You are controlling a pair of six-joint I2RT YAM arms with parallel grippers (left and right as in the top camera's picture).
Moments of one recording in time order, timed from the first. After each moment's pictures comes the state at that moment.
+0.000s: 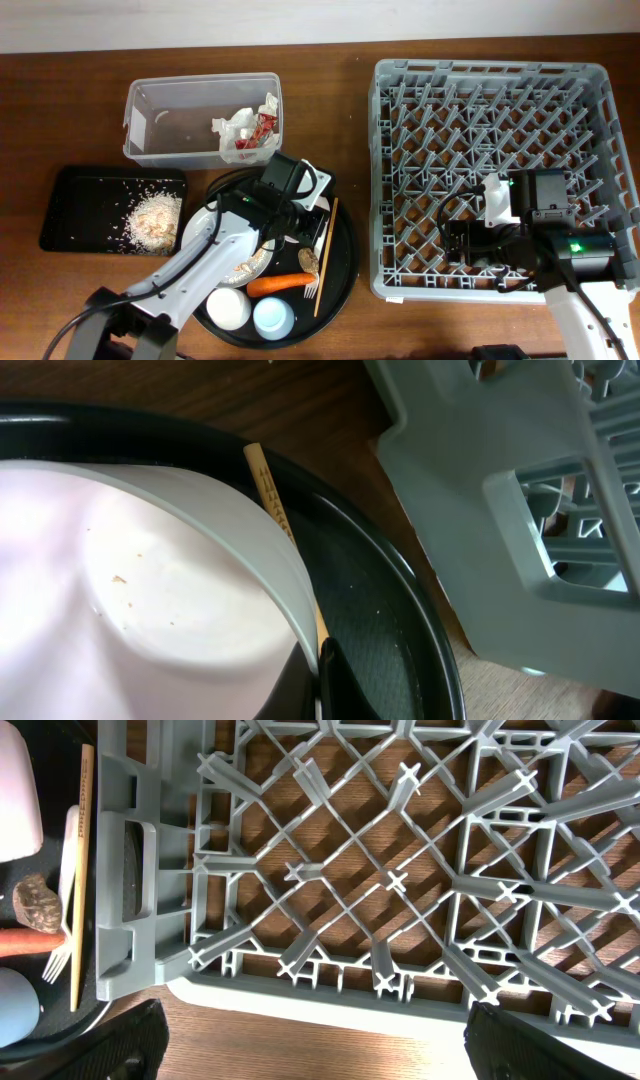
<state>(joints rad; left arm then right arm) -0.52 1.57 0.97 -0.51 0.32 -0.07 0.01 1.03 1.02 -1.20 -0.14 0.05</state>
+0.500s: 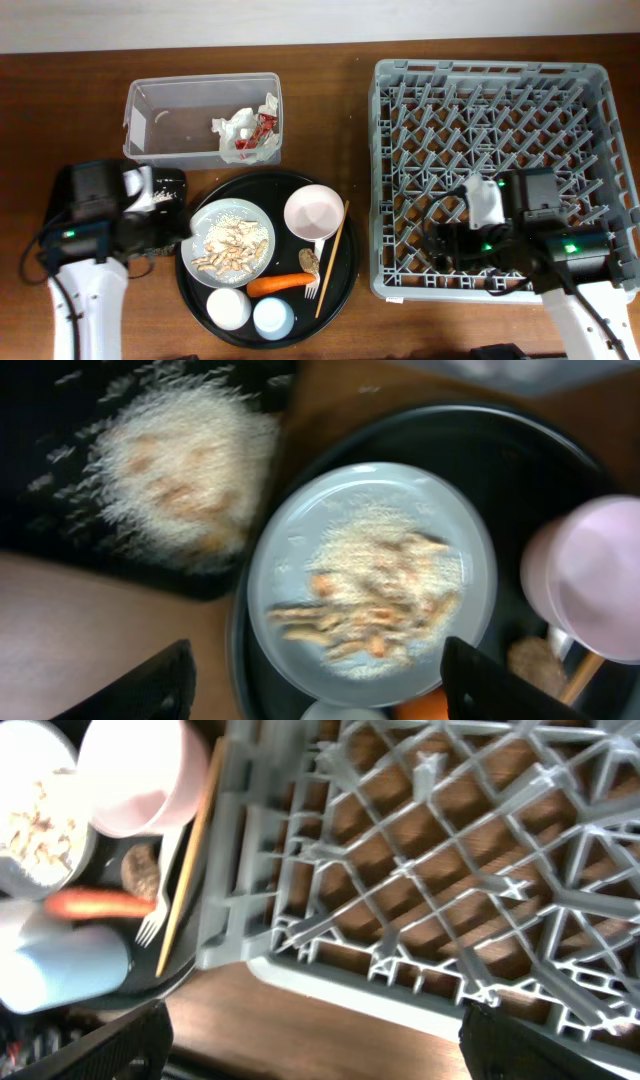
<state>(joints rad) 0.20 1.19 1.05 -1.04 0.12 -0.10 0.09 1.04 1.05 -1.22 -0.31 0.05</state>
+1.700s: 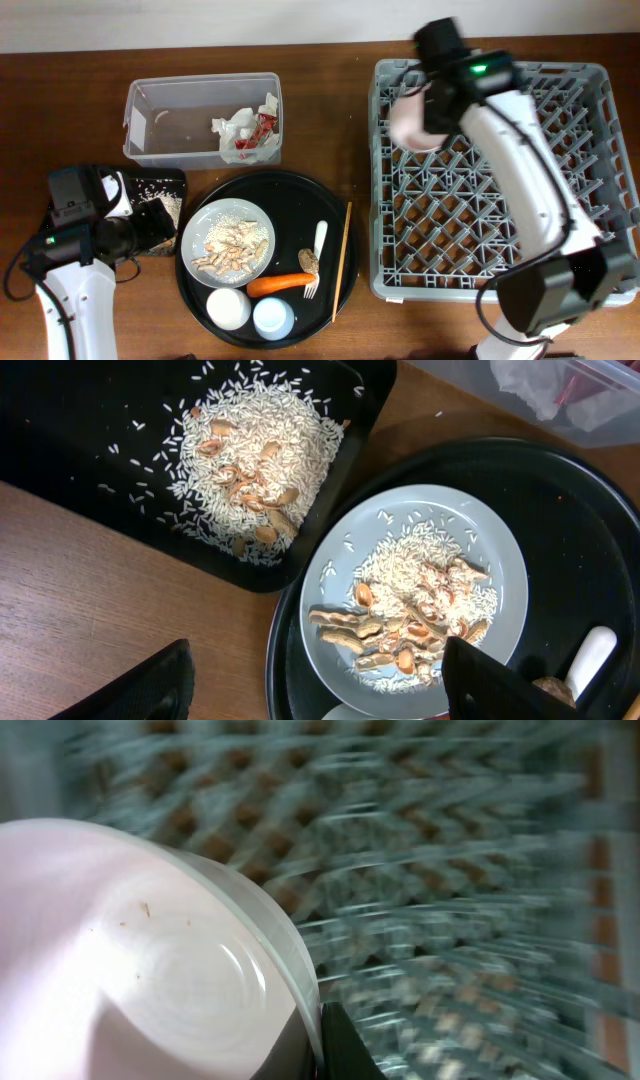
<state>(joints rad) 0.32 1.19 1.05 -1.04 0.11 -0.13 0.20 1.85 1.93 -1.32 0.47 0.33</state>
